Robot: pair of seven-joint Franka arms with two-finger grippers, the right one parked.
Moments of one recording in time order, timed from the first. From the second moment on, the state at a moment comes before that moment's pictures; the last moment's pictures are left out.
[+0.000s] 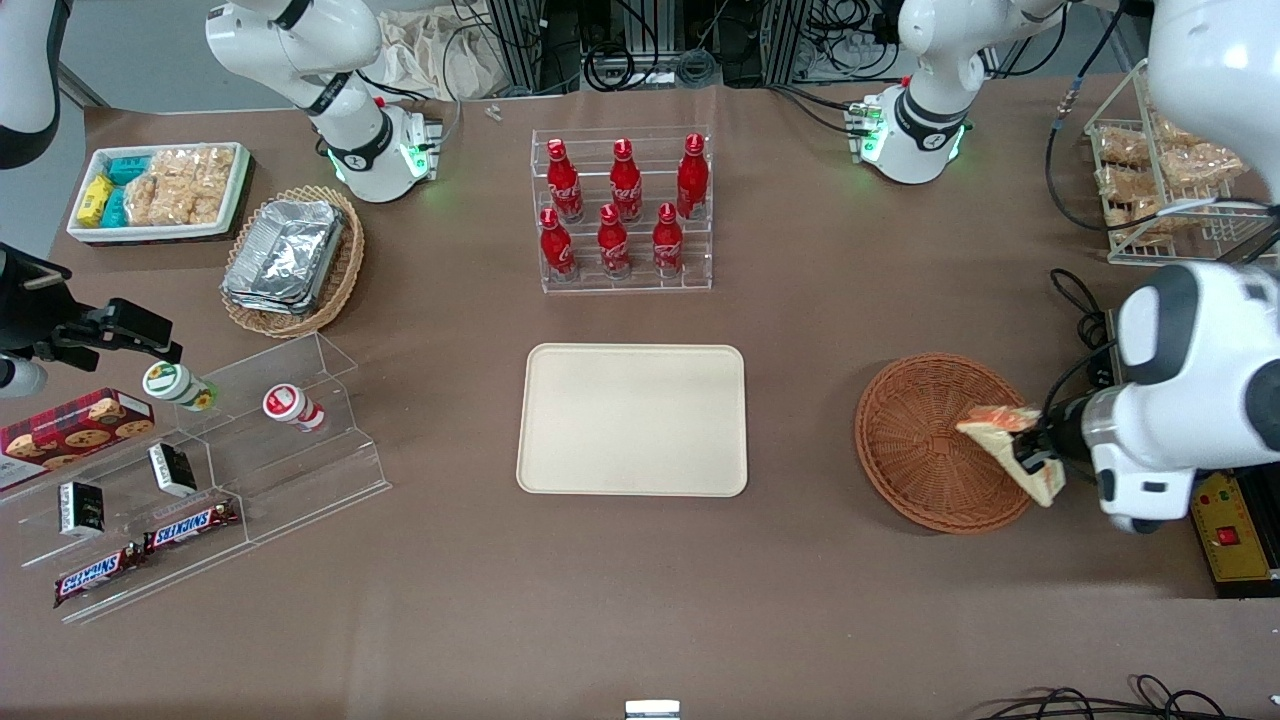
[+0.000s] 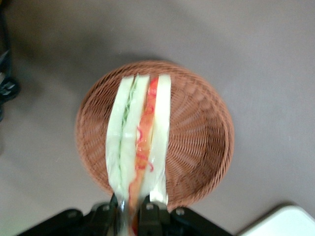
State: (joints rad) arm 0.24 0.47 -0.37 -1.40 0.15 1.67 -0.81
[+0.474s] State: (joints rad) arm 0.22 0.37 -0.55 -1.37 0.15 1.57 -0.71
